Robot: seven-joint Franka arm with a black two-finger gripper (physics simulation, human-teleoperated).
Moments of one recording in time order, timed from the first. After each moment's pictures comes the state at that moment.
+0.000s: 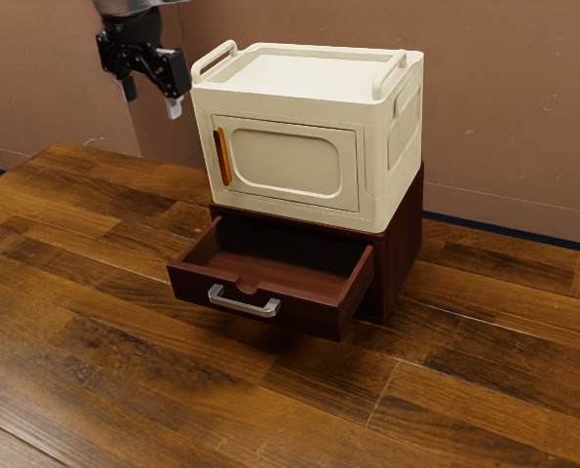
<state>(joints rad) -0.30 0.09 0.27 -1.27 0.09 1.44 0.08</state>
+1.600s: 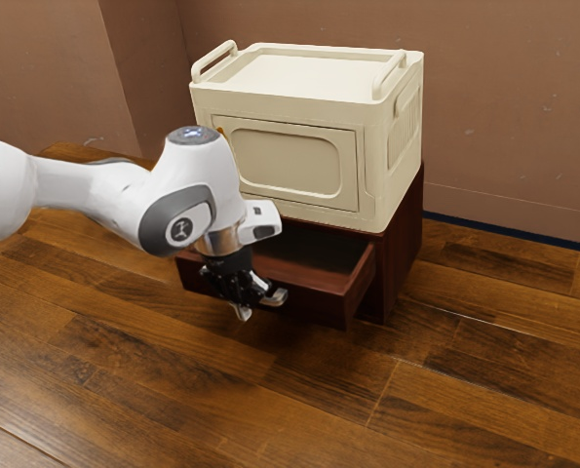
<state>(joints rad) -0.41 0.03 0.17 -2.18 0.00 2.28 -0.20</state>
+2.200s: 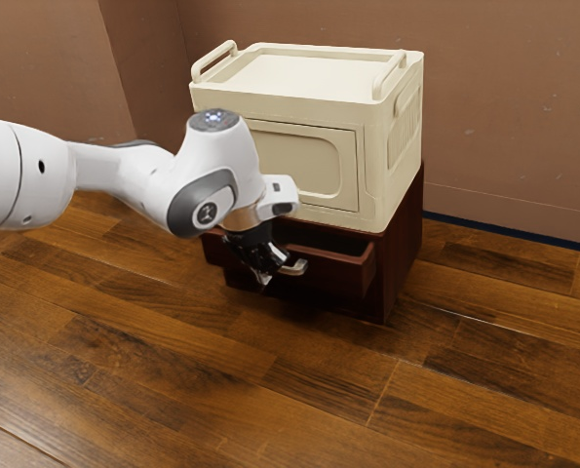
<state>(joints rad) -0.39 0.17 0.18 -2.01 0.05 2.36 -0.13</state>
